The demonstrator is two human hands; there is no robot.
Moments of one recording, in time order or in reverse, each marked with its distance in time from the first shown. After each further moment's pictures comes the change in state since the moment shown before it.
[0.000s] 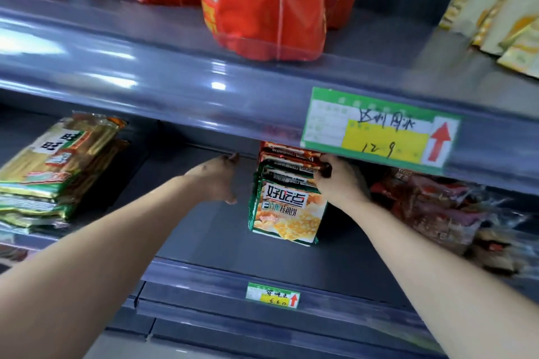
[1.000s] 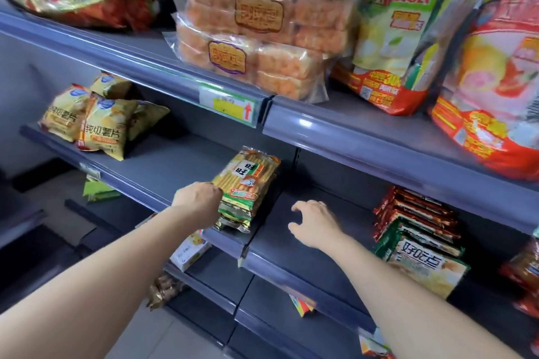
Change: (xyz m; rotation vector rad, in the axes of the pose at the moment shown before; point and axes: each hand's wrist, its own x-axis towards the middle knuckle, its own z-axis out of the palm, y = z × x) left_hand -0.192 -0.249 -0.034 0.236 0.193 -0.466; right_hand -0.095 -0.257 0.104 -0.218 -0.322 -0.485
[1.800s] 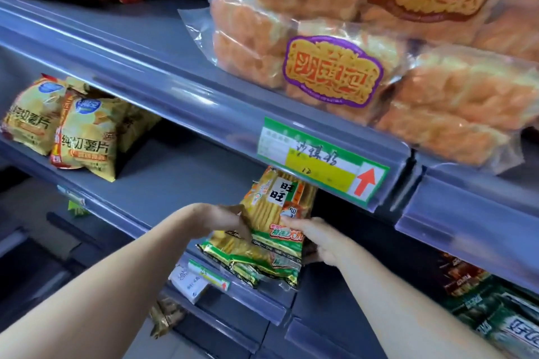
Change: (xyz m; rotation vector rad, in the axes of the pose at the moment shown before) left_hand 0.149 -0.069 0.046 -0.991 -0.727 0.003; right_hand 0.159 -0.063 0.059 1.078 -0.403 0.533
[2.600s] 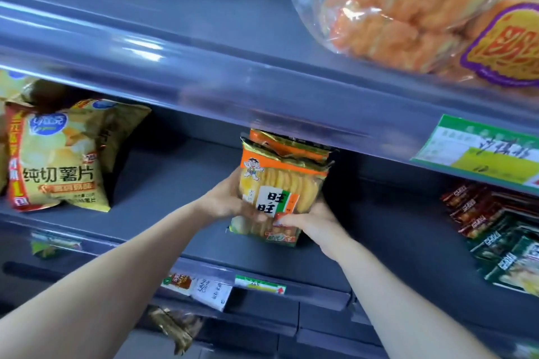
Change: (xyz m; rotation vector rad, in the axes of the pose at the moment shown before) left_hand 0.022 -0.039 -0.081 -0.258 -0.112 0.623; right_hand -0.005 -0.022 0.106 0.050 0.322 -0.382
